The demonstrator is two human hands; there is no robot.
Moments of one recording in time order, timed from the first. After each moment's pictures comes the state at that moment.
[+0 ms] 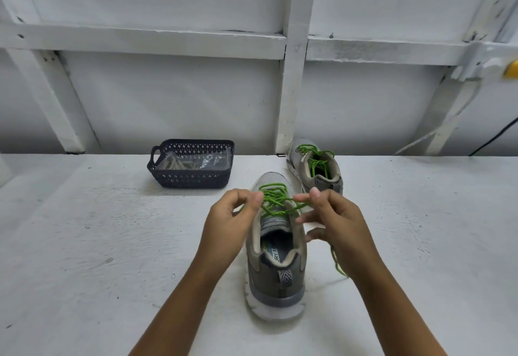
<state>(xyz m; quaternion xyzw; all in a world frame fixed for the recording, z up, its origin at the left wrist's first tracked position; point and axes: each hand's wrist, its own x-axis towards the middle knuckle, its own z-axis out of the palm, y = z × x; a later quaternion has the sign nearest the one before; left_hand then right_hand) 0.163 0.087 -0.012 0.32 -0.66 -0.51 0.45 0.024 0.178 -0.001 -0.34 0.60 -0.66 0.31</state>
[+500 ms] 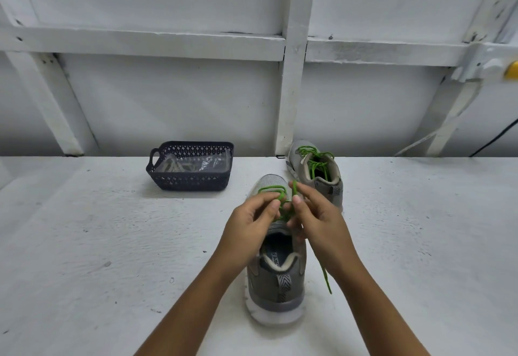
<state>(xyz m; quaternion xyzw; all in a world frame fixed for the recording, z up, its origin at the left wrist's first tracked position) 0.143 0.090 -0.016 0.24 -0.70 -0.55 0.39 0.035 0.160 -0.008 -0.39 0.63 -0.62 0.26</state>
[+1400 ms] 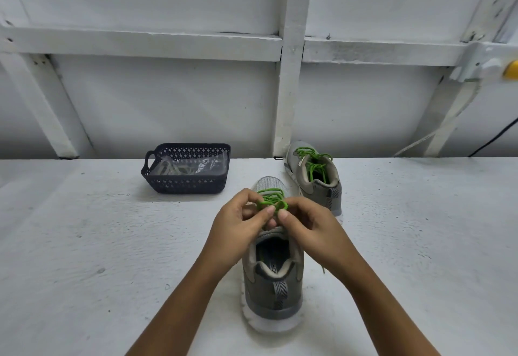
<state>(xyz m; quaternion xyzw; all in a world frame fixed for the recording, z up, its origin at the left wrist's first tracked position) 0.145 0.075 -0.017 0.26 -0.66 -0.60 0.37 0.022 0.161 -0.012 -0.53 0.64 -0.51 0.21</state>
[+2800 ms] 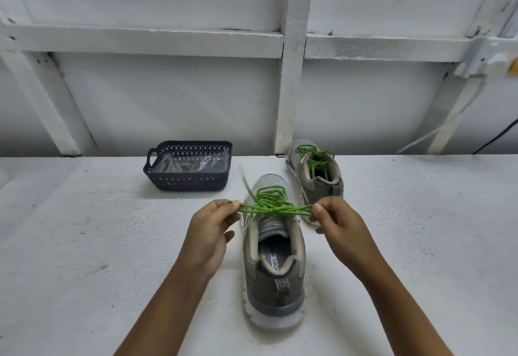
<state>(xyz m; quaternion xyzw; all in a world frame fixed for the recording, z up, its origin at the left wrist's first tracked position) 0.165 0.066 -0.019 0.38 -0.44 -0.72 0.39 -0.007 0.171 -0.035 -0.44 0.72 -0.52 0.15</state>
